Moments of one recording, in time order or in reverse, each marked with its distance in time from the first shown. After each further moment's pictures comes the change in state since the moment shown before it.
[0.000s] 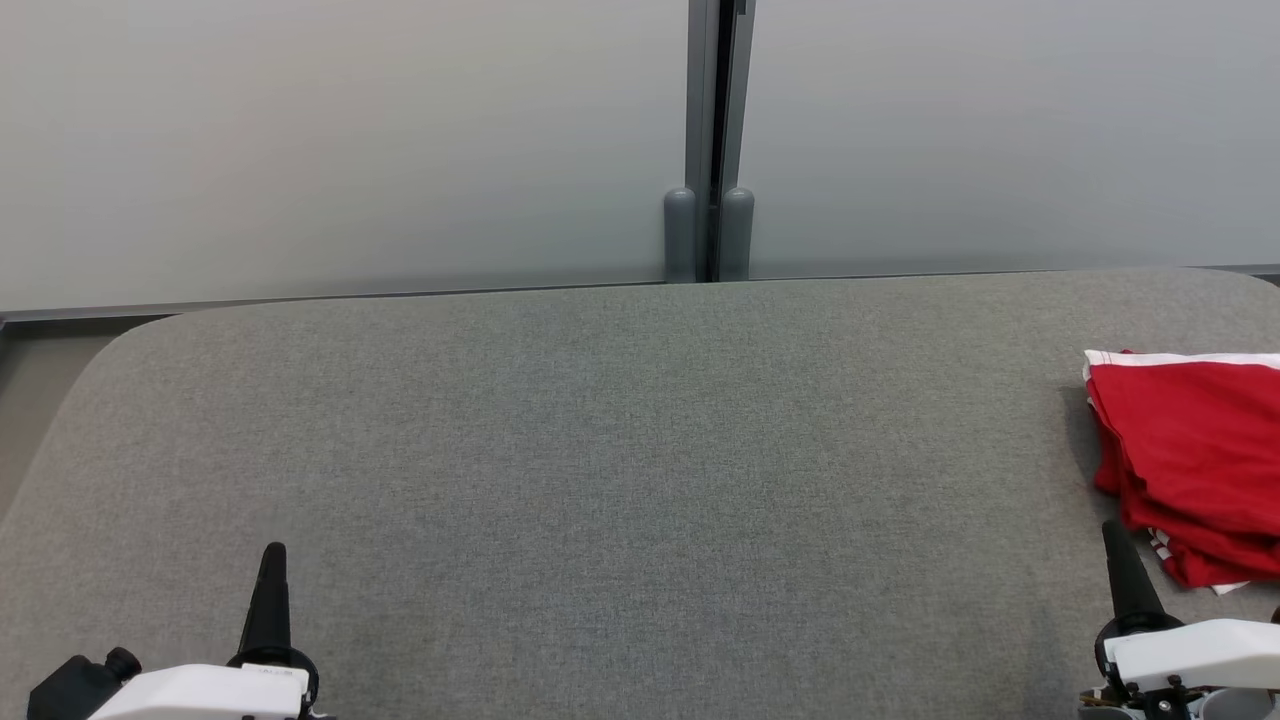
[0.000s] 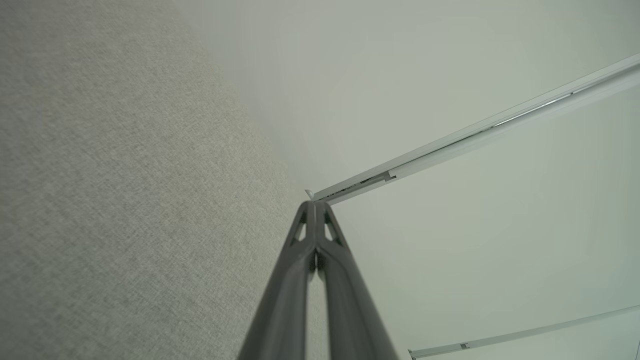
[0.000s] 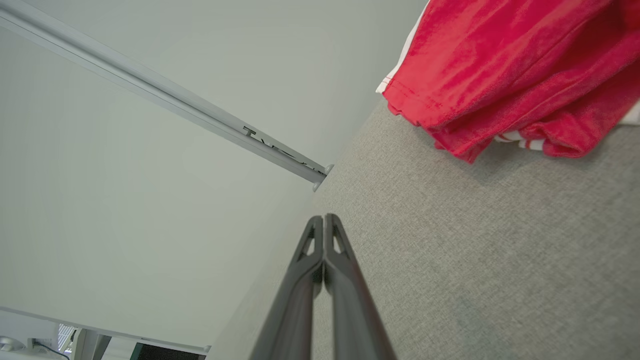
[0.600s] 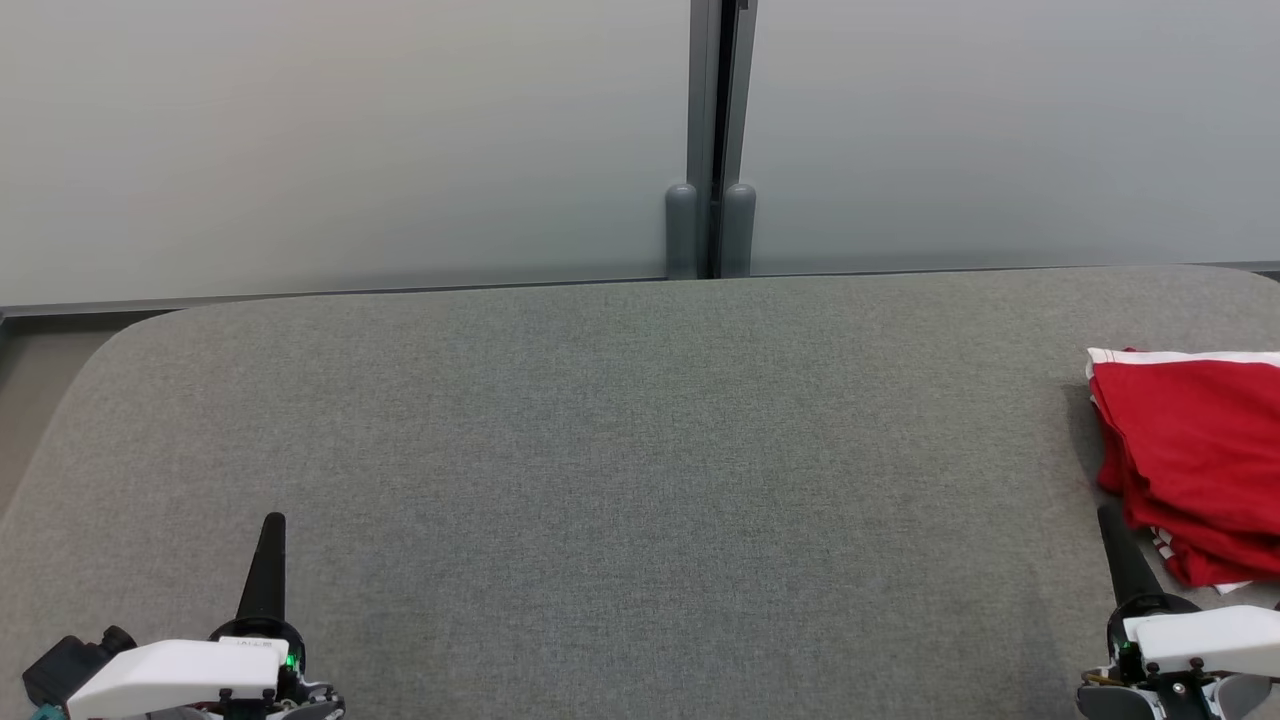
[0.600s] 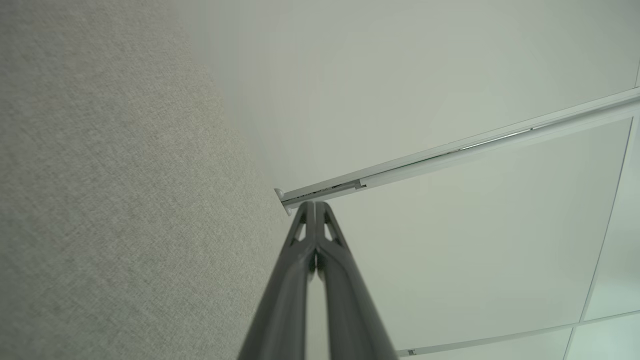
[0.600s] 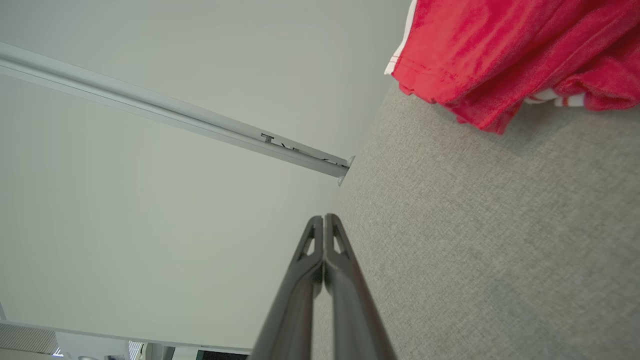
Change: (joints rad) left arm -0.044 0.002 0.009 0.005 -0.162 -0.013 0.045; right arm -0.024 -0.002 -0.004 -0.004 0.195 0.000 0.045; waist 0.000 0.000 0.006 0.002
